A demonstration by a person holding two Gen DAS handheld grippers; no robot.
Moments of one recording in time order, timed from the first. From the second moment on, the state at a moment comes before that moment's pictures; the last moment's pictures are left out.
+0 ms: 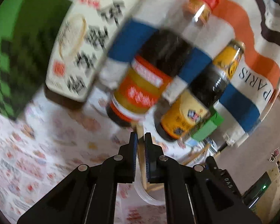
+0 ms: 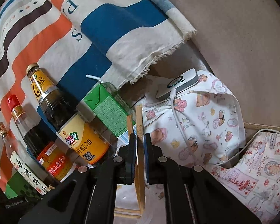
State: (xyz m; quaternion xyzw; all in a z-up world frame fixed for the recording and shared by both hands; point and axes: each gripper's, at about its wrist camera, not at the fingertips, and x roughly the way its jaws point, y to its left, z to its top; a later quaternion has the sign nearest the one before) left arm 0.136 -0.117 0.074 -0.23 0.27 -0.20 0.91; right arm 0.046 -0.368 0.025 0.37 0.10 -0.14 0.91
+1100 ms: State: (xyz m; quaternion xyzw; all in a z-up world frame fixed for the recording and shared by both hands) left arm 0.010 -0.036 0.058 -0.05 0.19 -0.07 0.98; right arm -0.003 -0.296 0.060 0.17 0.21 0.10 0.96
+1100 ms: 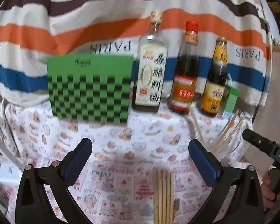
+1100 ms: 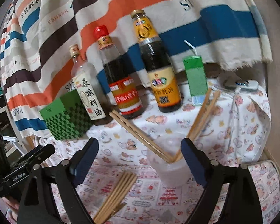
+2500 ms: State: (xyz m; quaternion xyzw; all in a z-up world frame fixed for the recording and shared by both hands) left arm 0.051 -0.042 -0.018 0.00 0.34 -0.02 0.94; right arm 0.018 -0.266 -0.013 0.10 0.31 0.04 0.94
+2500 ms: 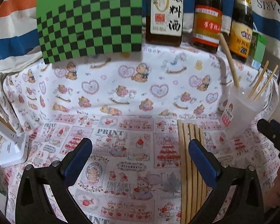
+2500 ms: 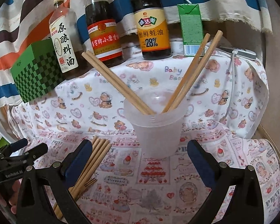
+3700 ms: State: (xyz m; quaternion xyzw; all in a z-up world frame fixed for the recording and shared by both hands) left arm 0.166 -0.119 -0.056 0.05 0.54 -0.09 0.83; right arm 0.033 -0.294 -0.028 0.16 0.34 0.01 0.93
